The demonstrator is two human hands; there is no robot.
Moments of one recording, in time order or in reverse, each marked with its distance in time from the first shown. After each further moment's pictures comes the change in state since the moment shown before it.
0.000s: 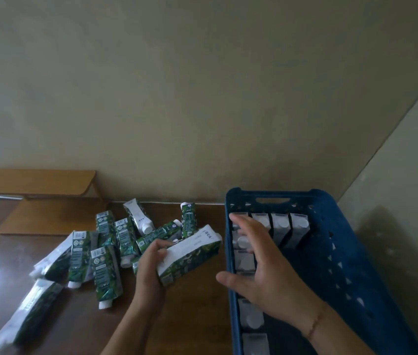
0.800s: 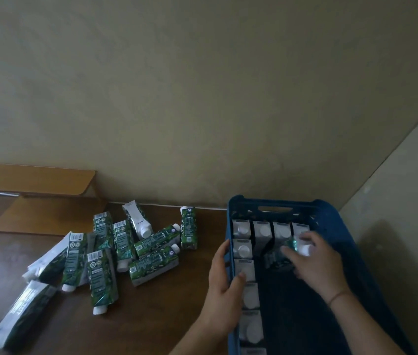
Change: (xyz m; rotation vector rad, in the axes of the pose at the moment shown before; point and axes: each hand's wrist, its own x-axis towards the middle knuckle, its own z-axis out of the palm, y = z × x) left_hand -0.013 -0.058 0.078 0.476 -0.261 -0.040; right_hand 0.015 0.103 -0.042 -0.005 0.456 0.597
